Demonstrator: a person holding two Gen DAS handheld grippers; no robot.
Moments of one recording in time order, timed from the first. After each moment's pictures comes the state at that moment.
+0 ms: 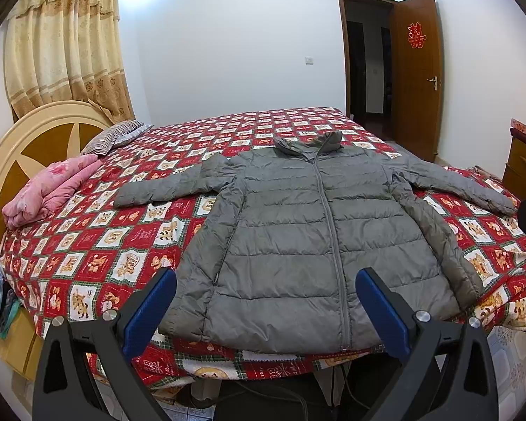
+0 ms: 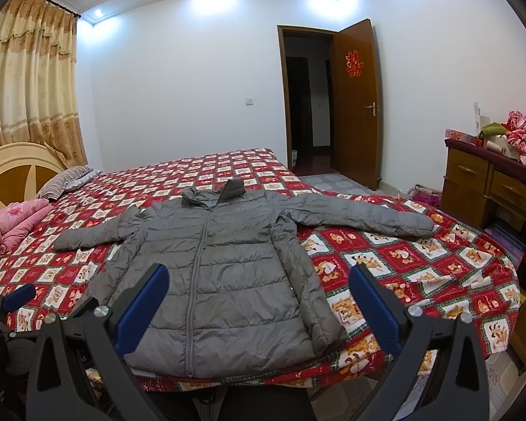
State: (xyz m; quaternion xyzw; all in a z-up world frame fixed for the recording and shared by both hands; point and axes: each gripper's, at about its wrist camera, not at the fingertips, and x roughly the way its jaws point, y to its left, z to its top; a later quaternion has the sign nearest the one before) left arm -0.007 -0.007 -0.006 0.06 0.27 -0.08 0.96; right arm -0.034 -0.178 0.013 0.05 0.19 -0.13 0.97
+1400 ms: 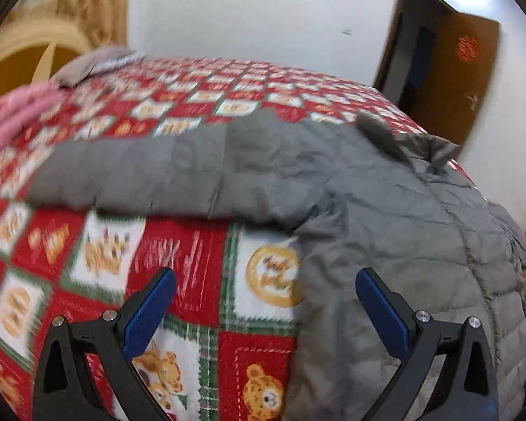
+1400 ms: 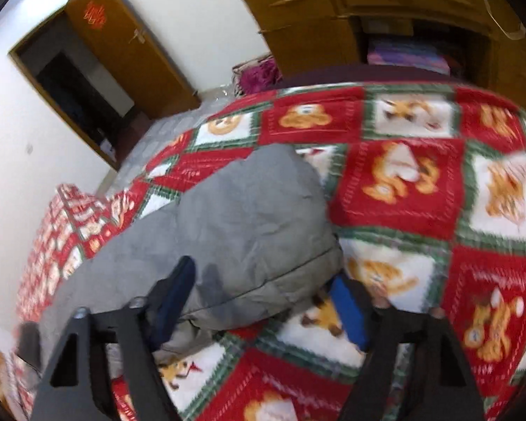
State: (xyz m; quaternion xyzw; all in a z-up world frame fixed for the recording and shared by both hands) left arm 0.347 0.107 -0.120 -0.06 0.38 -0.09 0.92; right arm 0.150 -0.586 -0.099 0.41 0.28 -0.41 0.77
